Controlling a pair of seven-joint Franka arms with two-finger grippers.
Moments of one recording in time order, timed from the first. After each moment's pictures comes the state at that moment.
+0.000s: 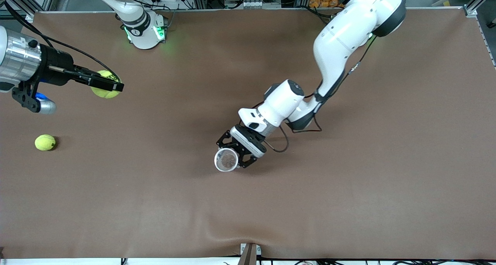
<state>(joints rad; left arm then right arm) -0.47 0.98 -0.40 -1.42 0.00 3.37 0.03 -0.06 0.14 0.17 -1.39 0.46 1.40 0.63</state>
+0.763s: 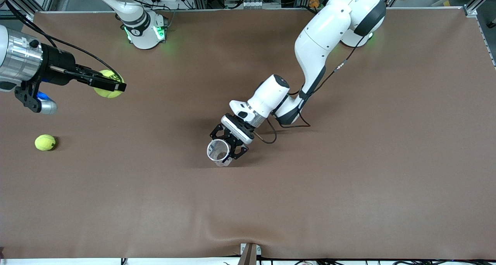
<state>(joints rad) -0.66 1.02 -0.21 -1.42 -0.06 3.51 0.03 -0.05 0.14 0.17 -1.39 0.47 1.41 0.64</state>
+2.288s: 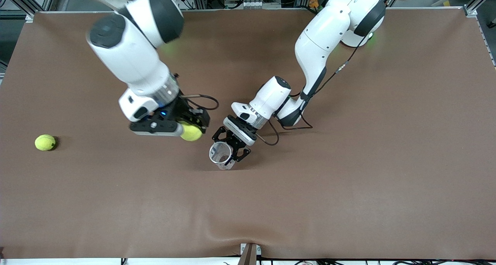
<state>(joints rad) -0.67 1.02 -0.18 -1.41 -0.06 3.52 0.03 0.31 0.38 0.25 -1.39 -0.03 2.03 0.65</state>
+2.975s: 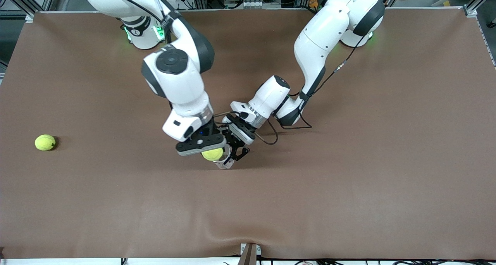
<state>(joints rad) -0.68 1.02 -0.17 -1.41 -0.06 3.52 0.03 0.38 0.55 0.27 -1.38 -0.30 2.22 0.51</state>
